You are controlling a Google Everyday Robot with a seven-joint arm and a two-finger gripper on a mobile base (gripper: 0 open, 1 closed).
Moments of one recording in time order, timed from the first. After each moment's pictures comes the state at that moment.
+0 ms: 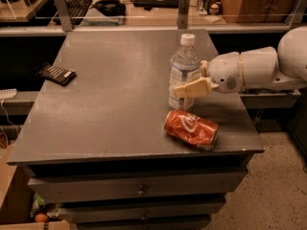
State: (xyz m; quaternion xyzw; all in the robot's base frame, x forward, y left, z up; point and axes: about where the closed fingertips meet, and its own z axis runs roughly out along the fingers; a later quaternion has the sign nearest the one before) arm 0.556 -0.073 0.895 -0.50 0.66 0.35 0.44
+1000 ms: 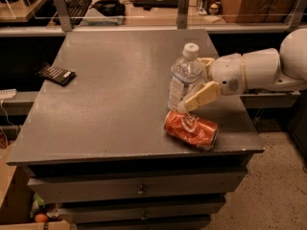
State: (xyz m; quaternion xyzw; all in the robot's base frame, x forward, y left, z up) arm 0.552 -0.078 0.894 -0.50 0.66 0.35 0.44
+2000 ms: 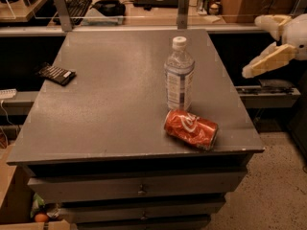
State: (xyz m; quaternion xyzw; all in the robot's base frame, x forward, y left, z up) arm 0.592 -0.232 0.976 -0.50 0.67 0.22 0.51
